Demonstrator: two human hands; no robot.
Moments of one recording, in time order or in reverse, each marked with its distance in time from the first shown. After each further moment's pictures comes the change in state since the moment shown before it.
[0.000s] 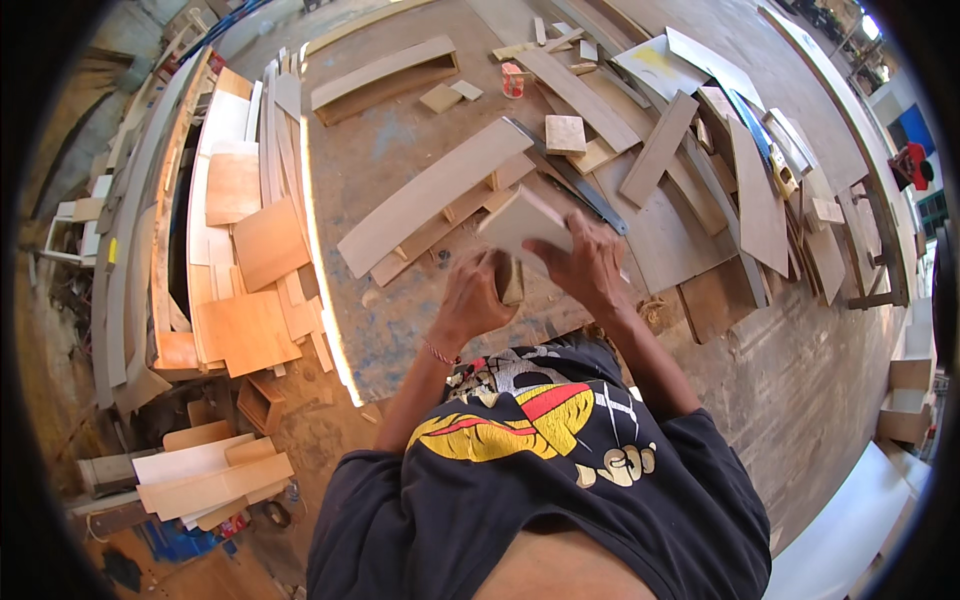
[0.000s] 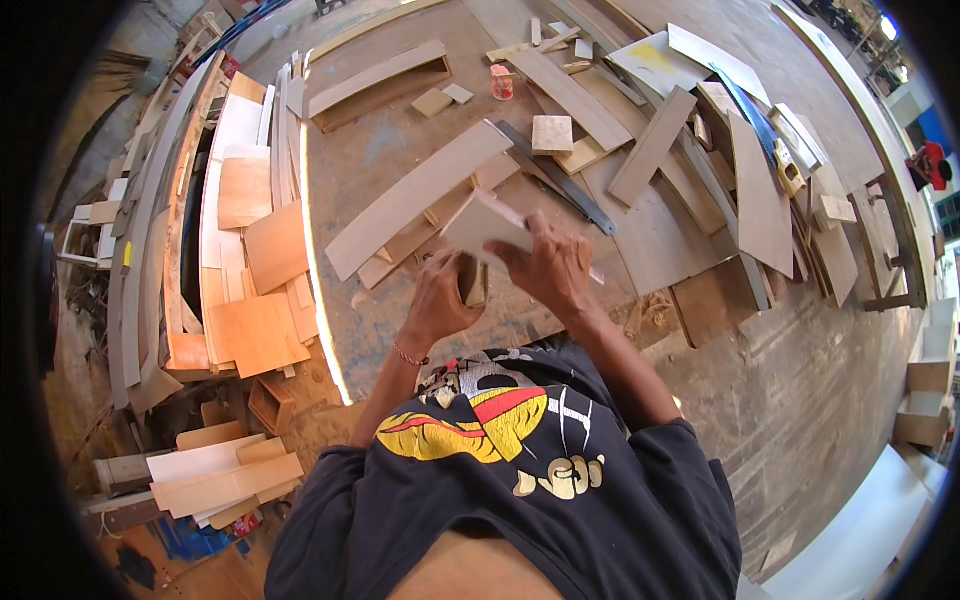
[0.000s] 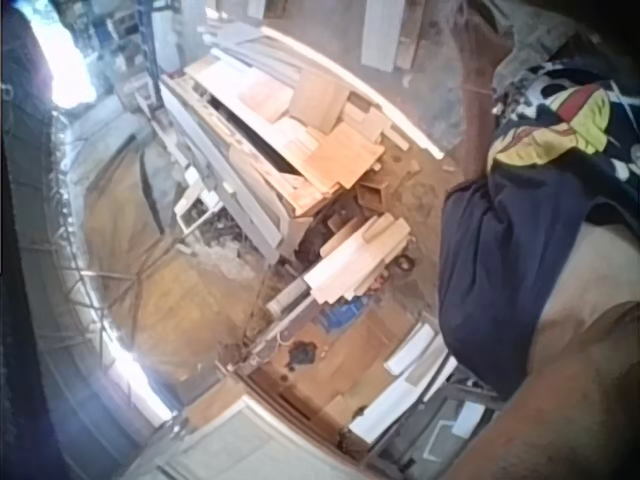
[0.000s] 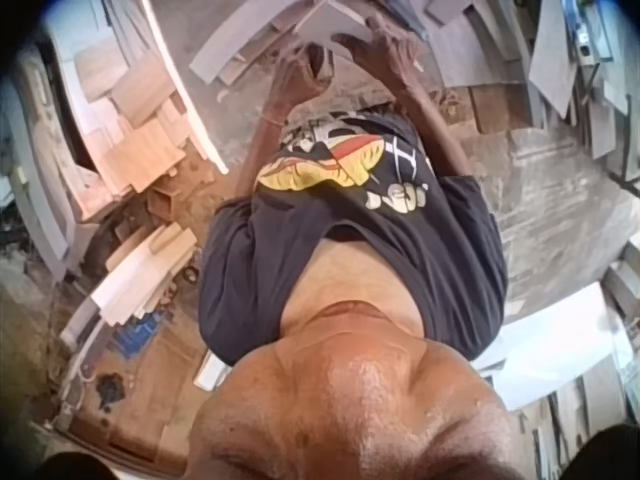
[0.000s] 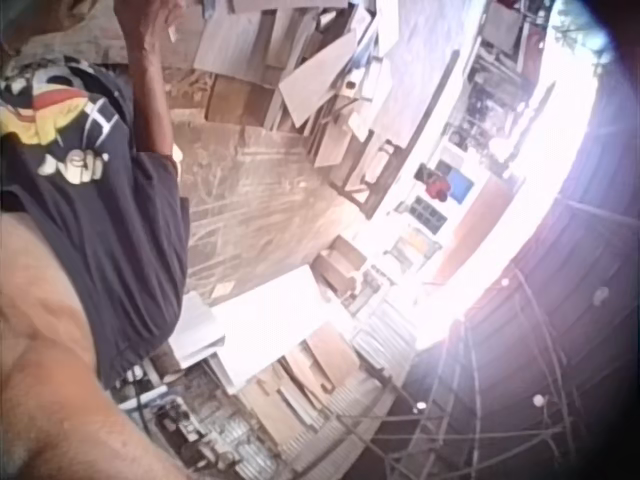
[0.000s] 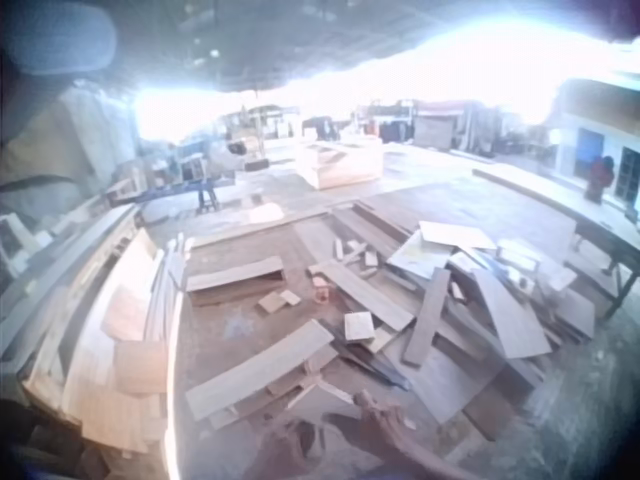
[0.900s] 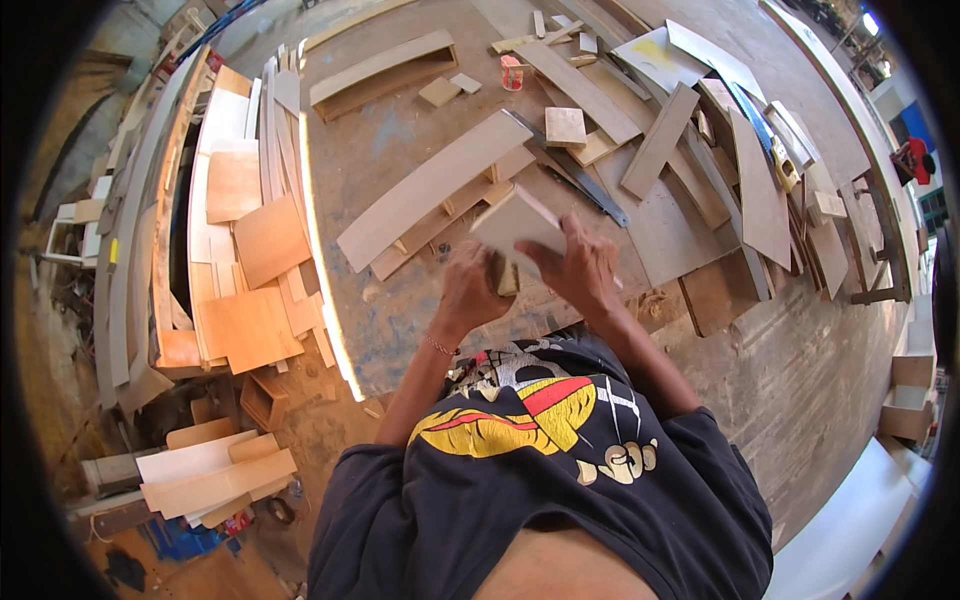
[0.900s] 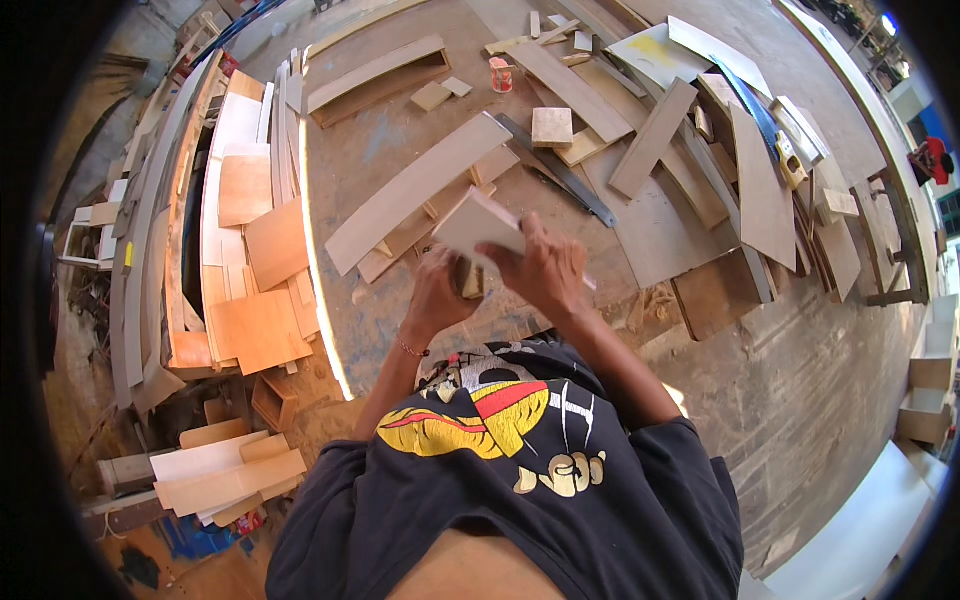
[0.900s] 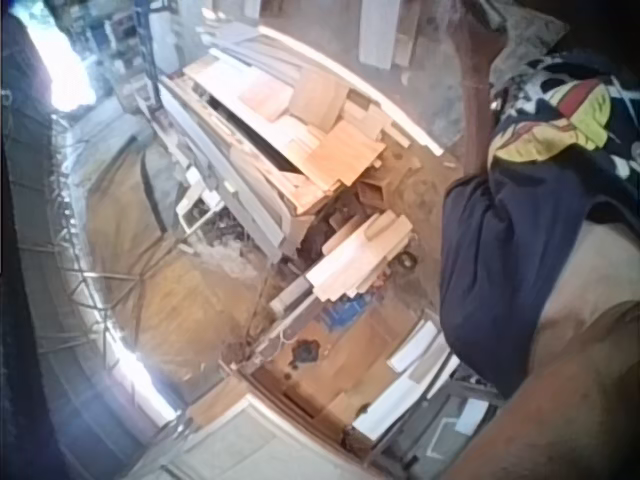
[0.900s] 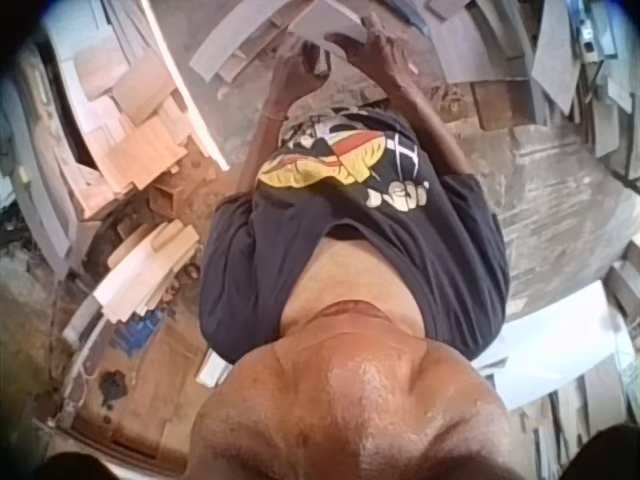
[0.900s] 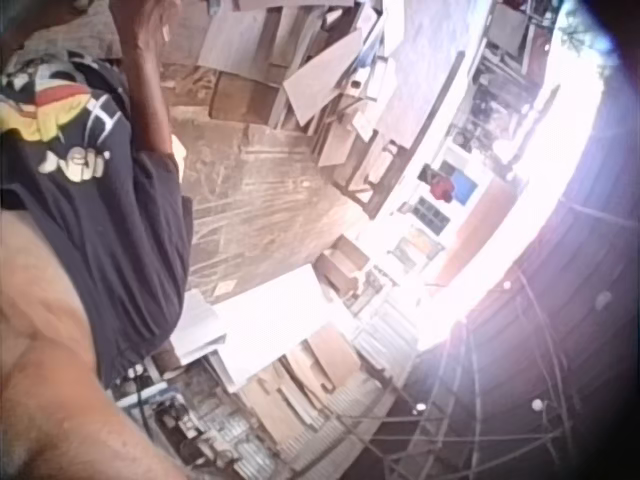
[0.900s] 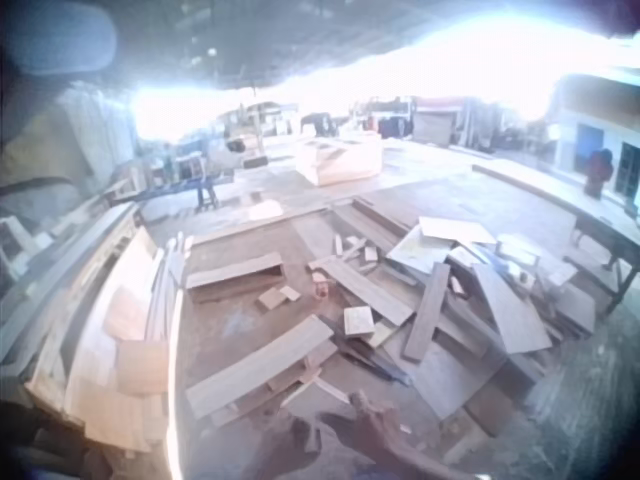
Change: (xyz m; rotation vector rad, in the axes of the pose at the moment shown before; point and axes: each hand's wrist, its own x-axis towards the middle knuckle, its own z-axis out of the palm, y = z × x) left_hand -0.004 -0.011 0.006 -0.023 -0.101 -0.068; right_hand -0.009 -0.008 0.006 -0.027 -0.054 0.110
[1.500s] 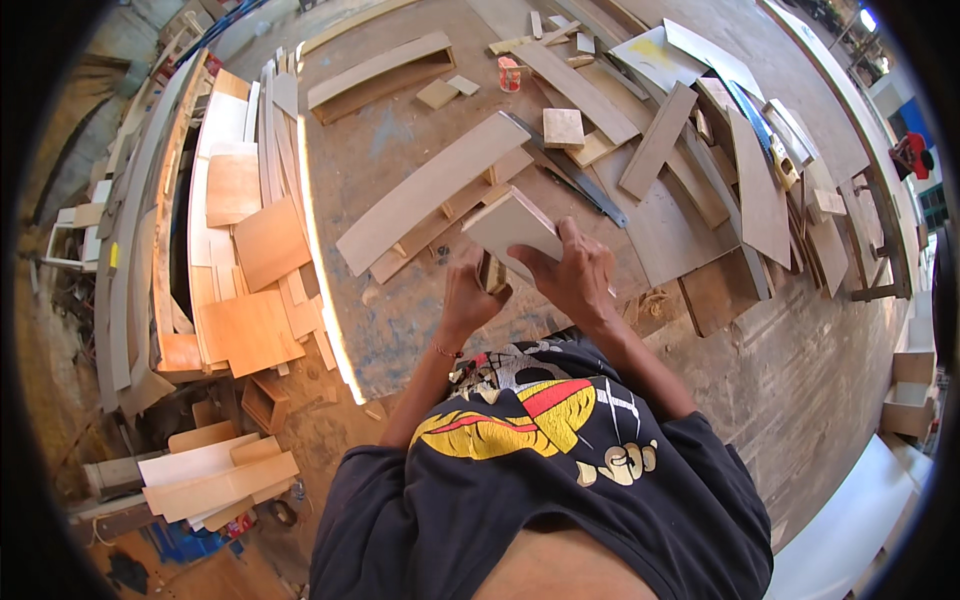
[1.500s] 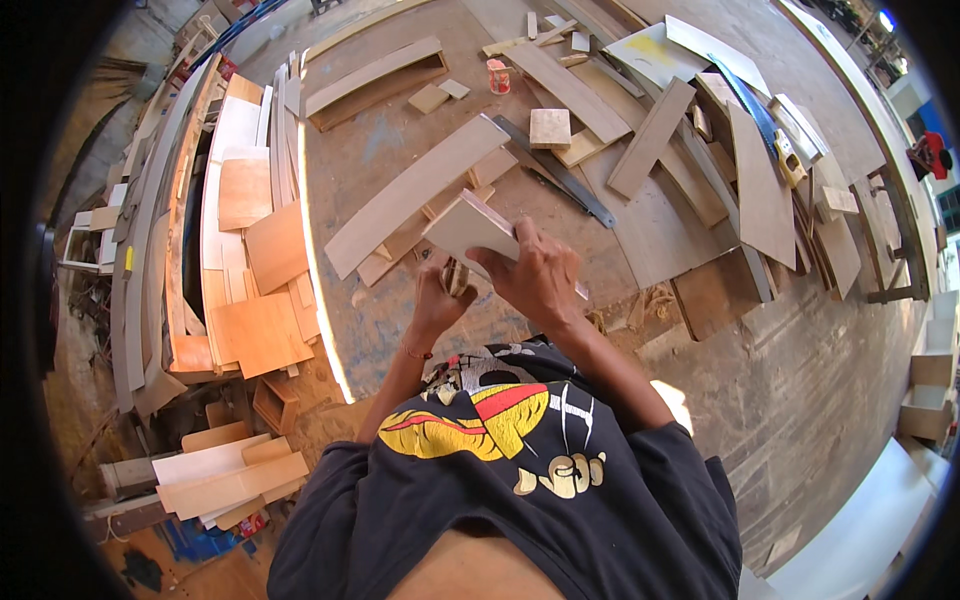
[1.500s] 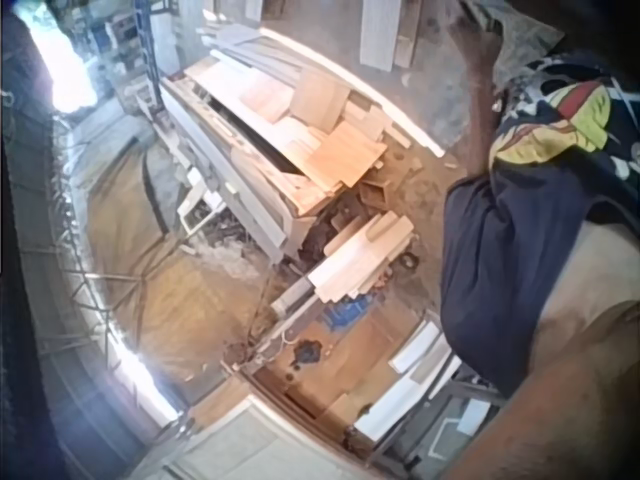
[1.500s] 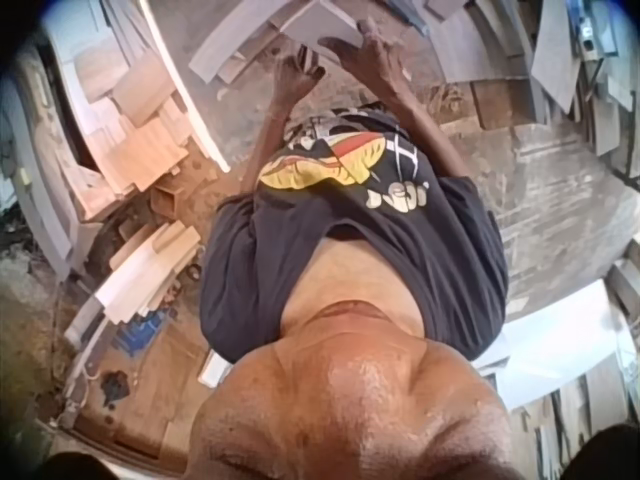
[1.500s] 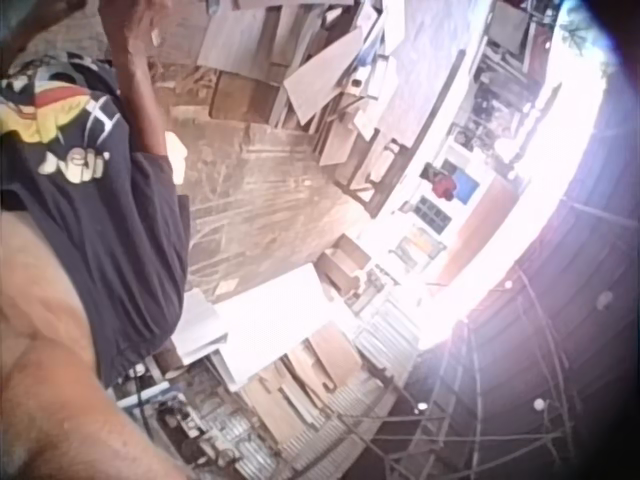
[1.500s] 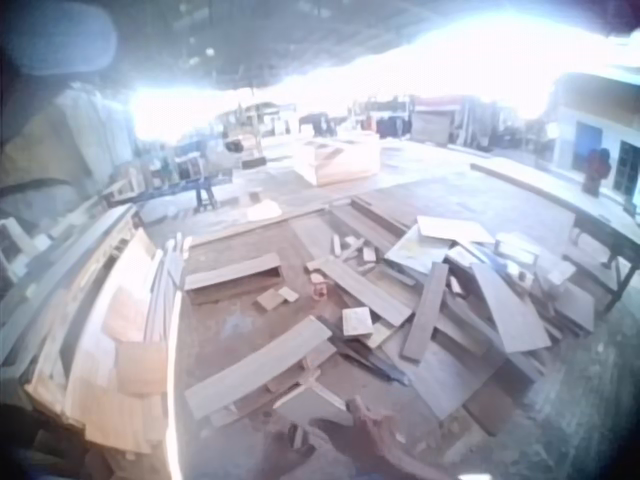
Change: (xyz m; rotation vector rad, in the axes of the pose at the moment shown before) left_hand 0.002 0.003 0.003 -0.239 0.130 -0.141; right_hand -0.002 -0.013 -0.005 0.099 0.109 -0.058
